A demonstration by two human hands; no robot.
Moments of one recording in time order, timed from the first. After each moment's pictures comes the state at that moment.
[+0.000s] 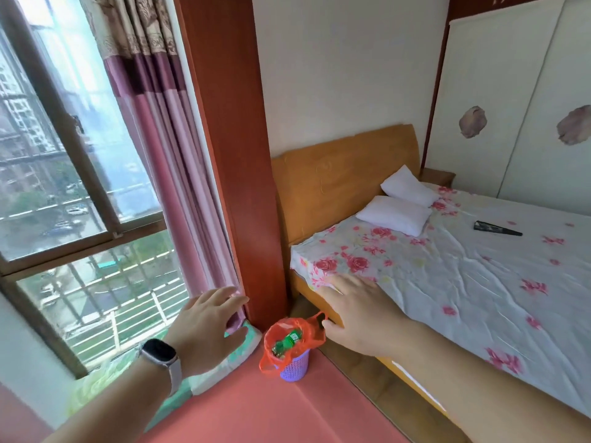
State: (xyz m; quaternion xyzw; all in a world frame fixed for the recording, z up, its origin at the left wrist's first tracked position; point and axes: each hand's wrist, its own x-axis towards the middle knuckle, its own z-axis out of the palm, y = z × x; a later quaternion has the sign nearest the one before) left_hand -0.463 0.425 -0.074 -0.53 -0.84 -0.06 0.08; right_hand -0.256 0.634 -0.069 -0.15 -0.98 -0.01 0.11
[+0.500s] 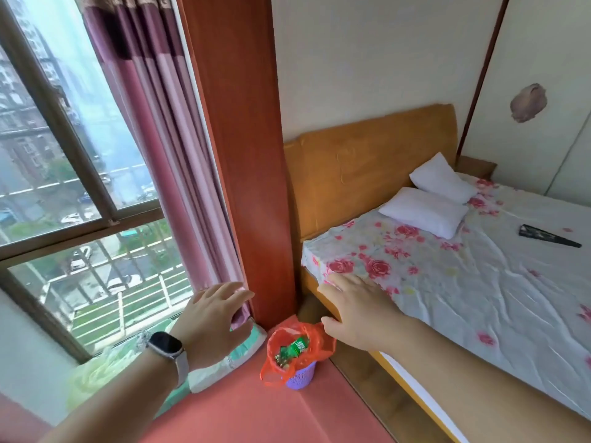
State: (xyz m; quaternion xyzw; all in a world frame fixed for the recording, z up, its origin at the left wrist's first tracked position) left_hand -0.572 0.554 -0.106 -0.50 -0.86 -0.06 0.06; right_hand -0.387 0.771 -0.096 -0.13 -0.99 0.03 0.05
